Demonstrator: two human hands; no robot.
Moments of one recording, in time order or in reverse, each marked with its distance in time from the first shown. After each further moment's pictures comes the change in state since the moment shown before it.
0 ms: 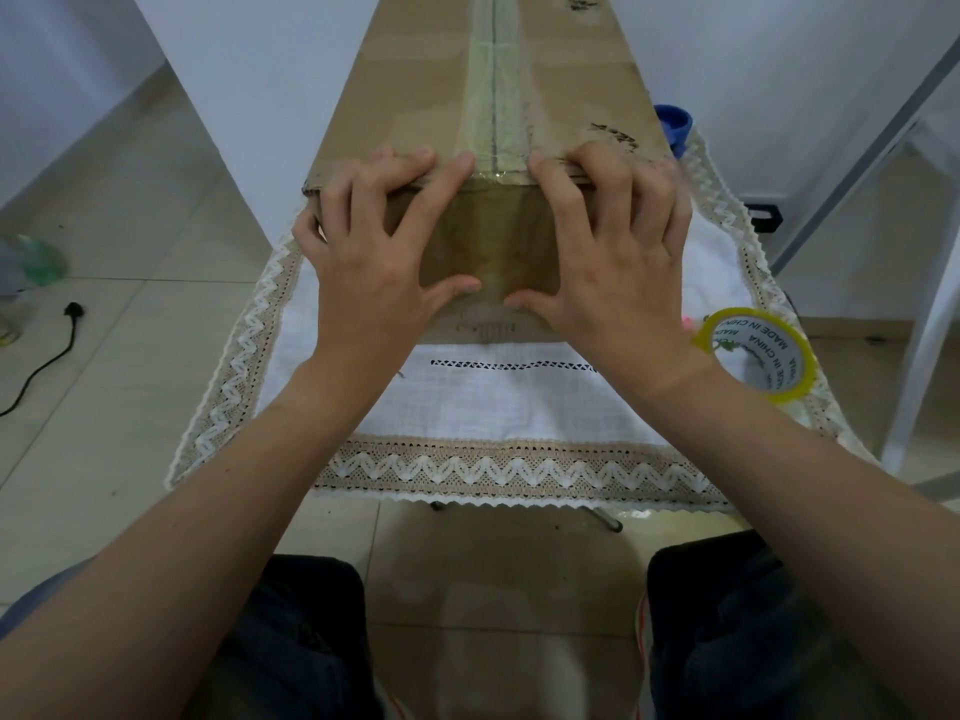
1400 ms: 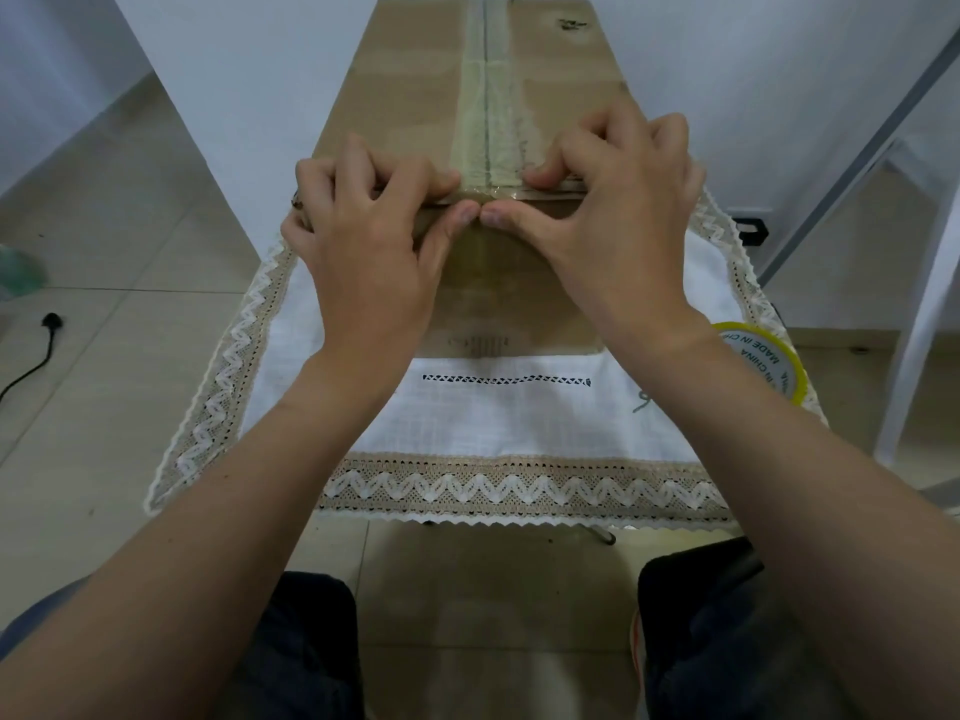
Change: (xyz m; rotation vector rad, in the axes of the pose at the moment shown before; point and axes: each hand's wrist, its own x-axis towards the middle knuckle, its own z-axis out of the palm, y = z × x) left_hand 0.027 0.025 -0.009 -0.196 0.069 -0.270; right_hand 0.049 -0.010 -0.021 0.429 -0.003 0.288
